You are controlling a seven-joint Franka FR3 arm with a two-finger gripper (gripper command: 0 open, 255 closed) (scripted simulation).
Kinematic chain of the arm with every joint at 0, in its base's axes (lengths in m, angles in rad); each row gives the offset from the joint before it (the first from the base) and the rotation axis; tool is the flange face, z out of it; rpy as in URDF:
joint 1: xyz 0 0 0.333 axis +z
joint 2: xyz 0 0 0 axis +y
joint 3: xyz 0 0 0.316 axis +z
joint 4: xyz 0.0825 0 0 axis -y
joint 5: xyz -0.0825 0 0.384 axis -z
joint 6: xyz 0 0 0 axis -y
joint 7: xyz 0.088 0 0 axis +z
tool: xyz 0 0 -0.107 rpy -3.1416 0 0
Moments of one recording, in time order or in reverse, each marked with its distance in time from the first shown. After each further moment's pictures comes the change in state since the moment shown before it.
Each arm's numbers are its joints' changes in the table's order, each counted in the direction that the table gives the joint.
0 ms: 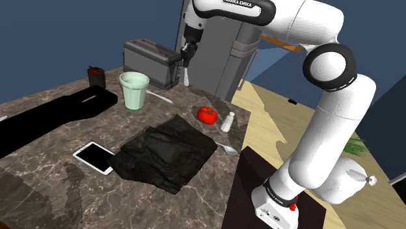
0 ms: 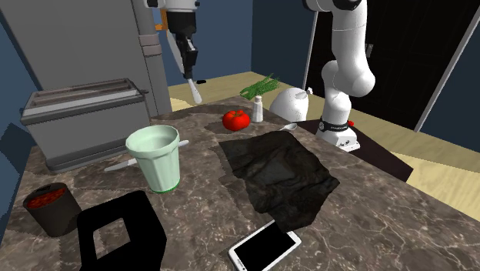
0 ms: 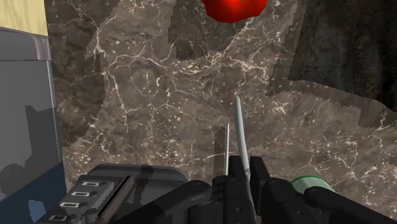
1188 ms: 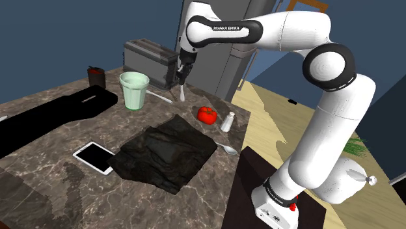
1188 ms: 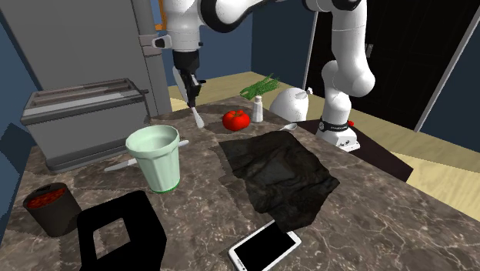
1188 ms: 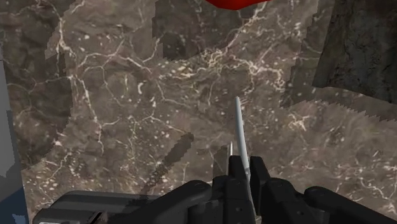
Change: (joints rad) arm -0.005 0.003 -0.003 -0.238 0.002 0.241 -0.004
